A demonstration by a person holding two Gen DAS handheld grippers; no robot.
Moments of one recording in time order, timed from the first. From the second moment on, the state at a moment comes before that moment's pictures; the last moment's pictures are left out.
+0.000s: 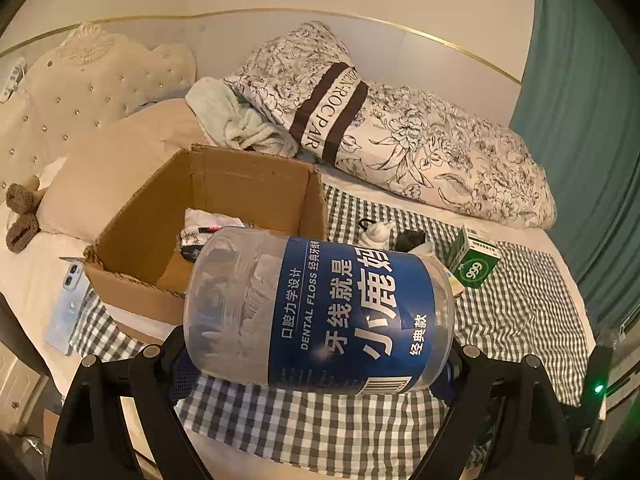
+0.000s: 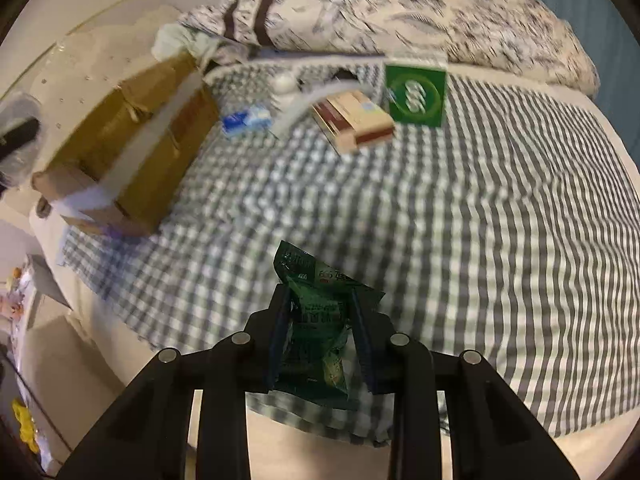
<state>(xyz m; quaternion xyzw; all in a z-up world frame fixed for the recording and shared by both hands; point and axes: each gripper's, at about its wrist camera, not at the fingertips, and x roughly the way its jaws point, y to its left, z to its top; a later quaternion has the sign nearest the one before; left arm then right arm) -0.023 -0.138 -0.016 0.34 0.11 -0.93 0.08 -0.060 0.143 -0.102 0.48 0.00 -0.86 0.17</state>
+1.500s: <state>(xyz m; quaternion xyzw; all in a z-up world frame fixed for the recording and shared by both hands) -0.050 -0.230 -0.027 0.36 0.13 -0.91 0.15 -0.125 -0.017 0.008 0.36 -0.04 -0.86 0.36</state>
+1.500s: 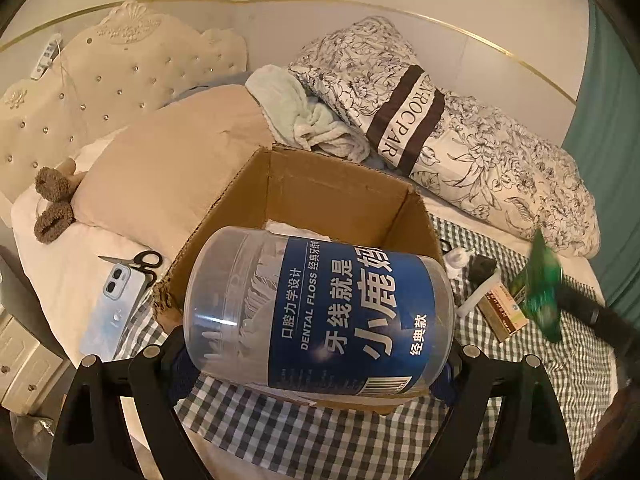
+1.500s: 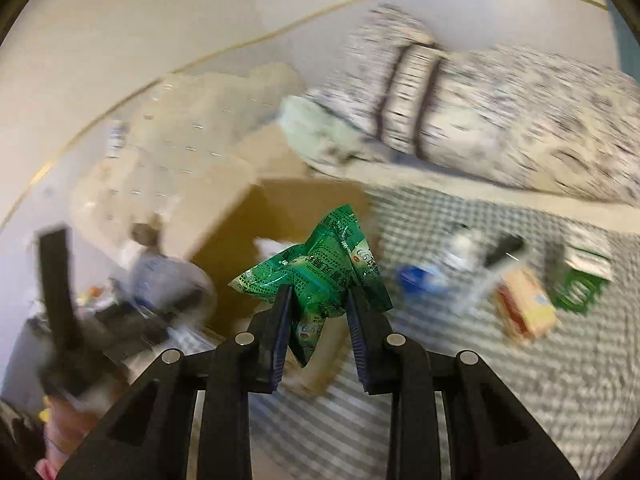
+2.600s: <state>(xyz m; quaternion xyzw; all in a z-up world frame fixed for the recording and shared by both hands) -0.086 -0.157 -0.039 0.38 0.10 -0.91 0.10 -0.163 0.133 -0.042 0.35 -0.06 -0.92 0.19</state>
